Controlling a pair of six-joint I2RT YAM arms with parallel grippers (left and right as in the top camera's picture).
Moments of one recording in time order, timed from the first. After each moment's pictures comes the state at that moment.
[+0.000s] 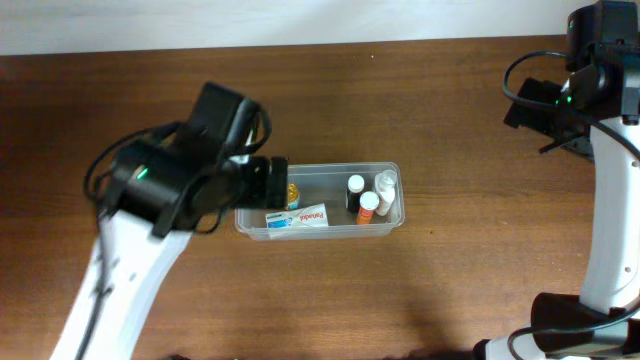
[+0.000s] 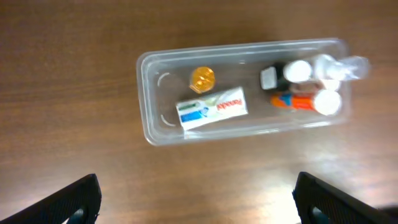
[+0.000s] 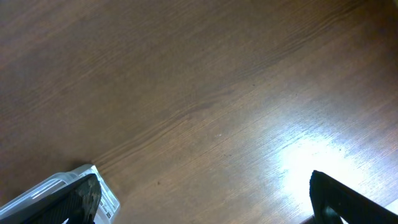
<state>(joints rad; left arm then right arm) -0.46 1.43 1.80 -1.48 -0.04 -0.37 -0.11 1.71 2.10 -1.61 0.21 0.42</state>
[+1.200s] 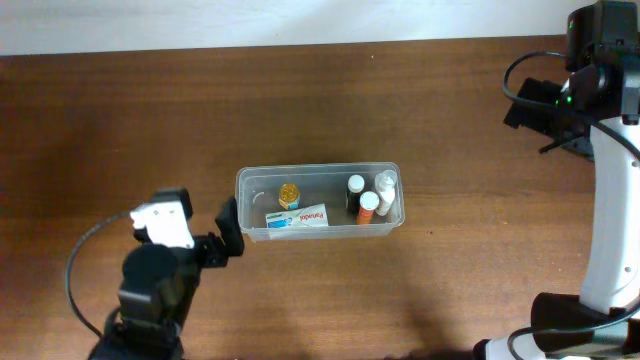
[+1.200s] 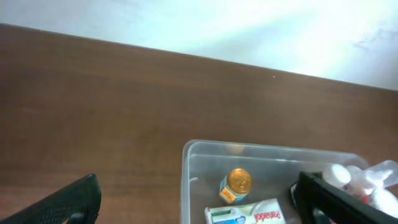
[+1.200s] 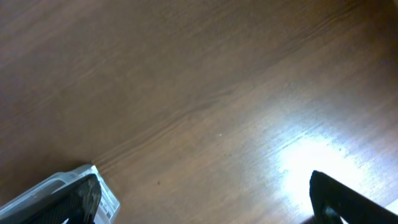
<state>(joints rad) -0.24 0.56 0.60 -0.41 -0.11 -0.29 -0.11 1.71 2.10 -1.61 0.21 0.42</state>
